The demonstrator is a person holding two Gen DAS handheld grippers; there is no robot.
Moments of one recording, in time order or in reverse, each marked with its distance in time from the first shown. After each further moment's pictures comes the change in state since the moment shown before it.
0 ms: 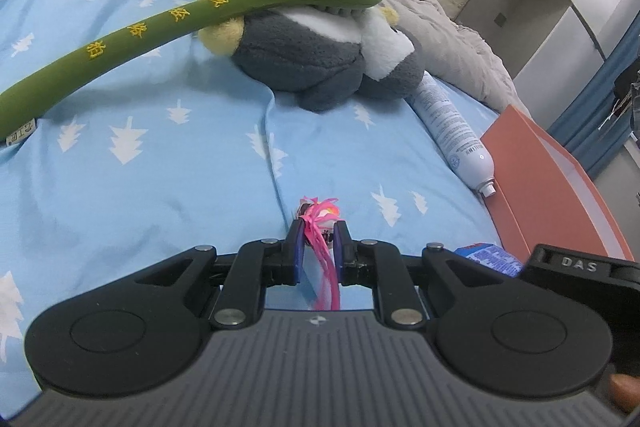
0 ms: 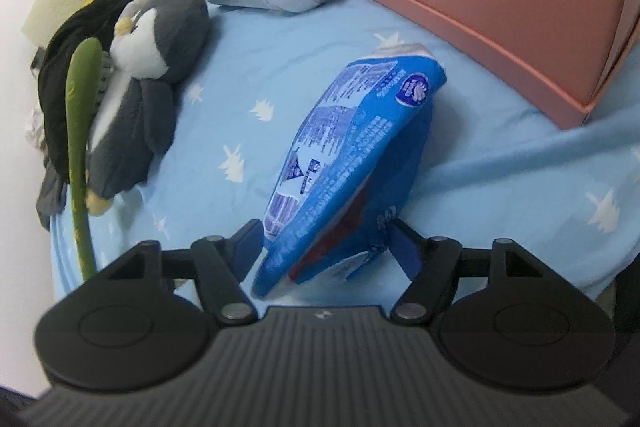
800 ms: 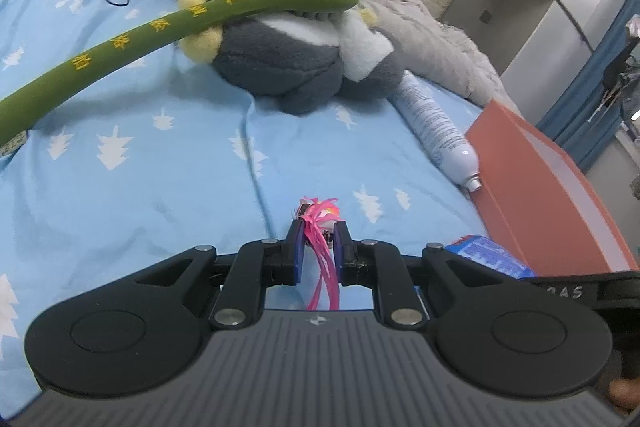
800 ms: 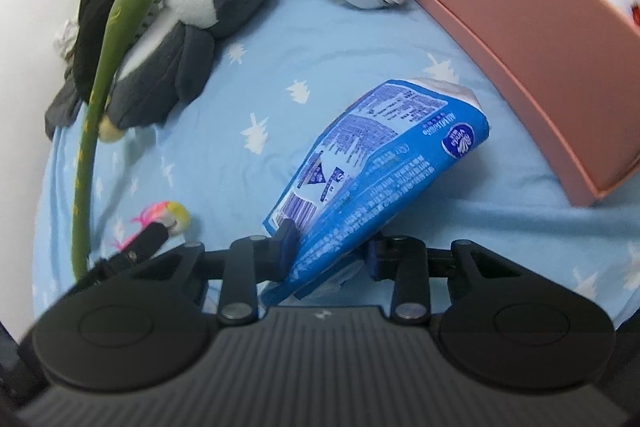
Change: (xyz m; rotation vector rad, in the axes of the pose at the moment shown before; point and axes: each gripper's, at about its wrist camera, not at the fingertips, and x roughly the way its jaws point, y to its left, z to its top) left arm -0.006 -0.012 -0.003 0.041 -0.021 -0.034; right arm -0.007 0.011 0.008 -0.339 0.051 0.026
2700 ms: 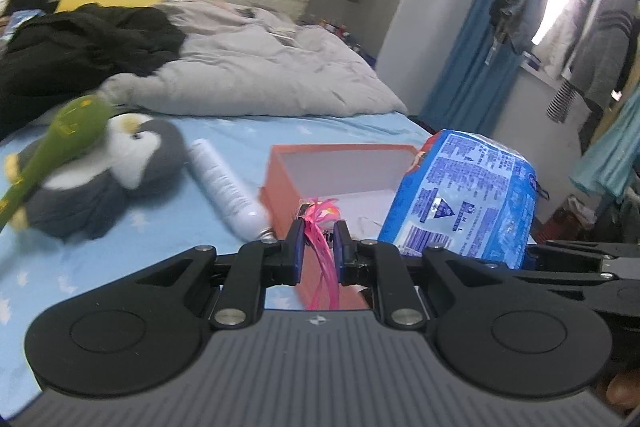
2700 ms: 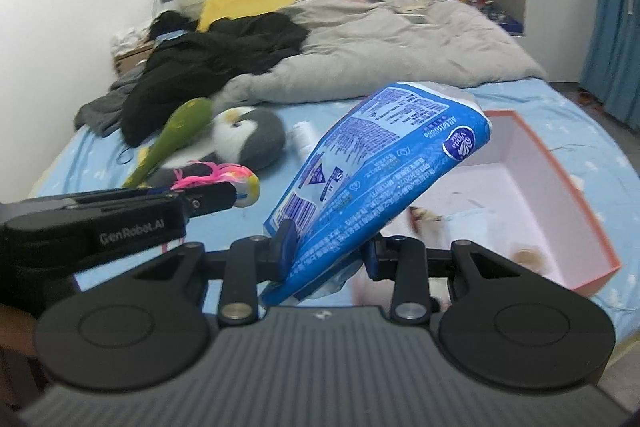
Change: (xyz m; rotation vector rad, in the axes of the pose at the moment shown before) left arm -0.057 -0.250 0.067 0.353 0.008 -0.203; right arm -0.194 -0.032 0.071 -0.385 -0.341 -0.054
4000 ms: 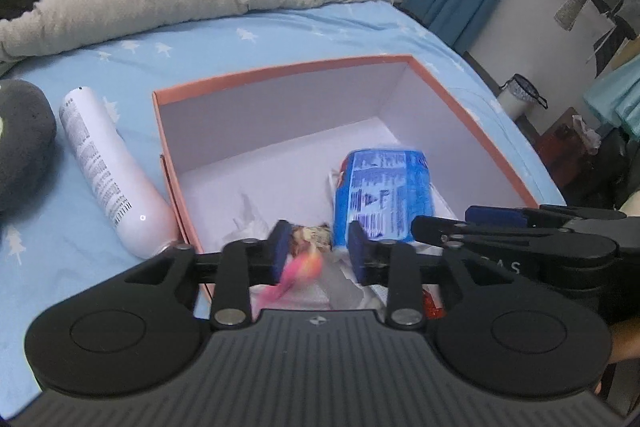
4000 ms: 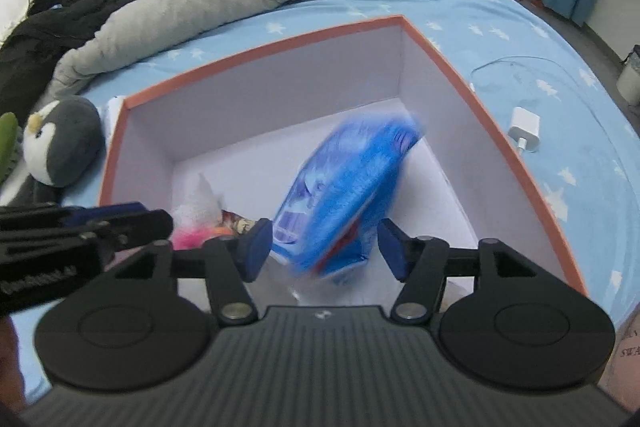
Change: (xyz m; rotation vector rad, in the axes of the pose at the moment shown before) left arm 0.244 -0.038 0.045 0.047 0.364 -0.066; right arm 0.168 -0.164 0.033 0.192 0.280 -0.192
